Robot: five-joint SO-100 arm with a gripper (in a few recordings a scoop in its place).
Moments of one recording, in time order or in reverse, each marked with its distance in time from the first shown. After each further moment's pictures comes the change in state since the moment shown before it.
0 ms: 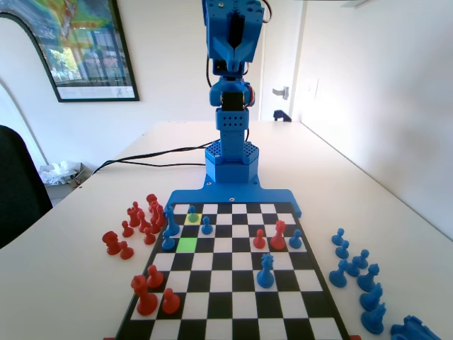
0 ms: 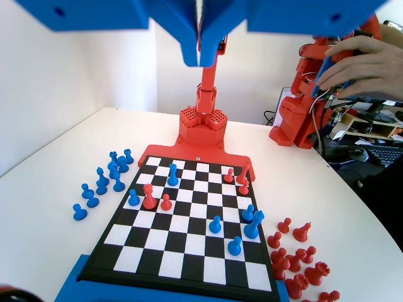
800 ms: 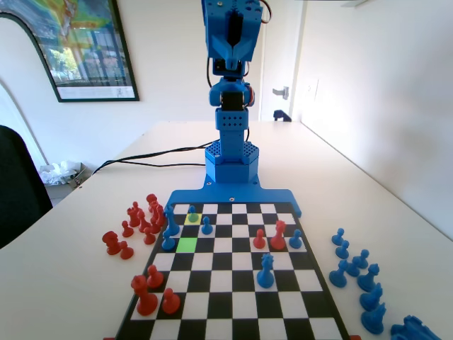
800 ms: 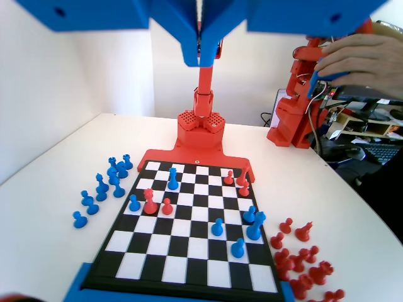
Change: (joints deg) arm -0.4 1.2 0.0 0.1 2.5
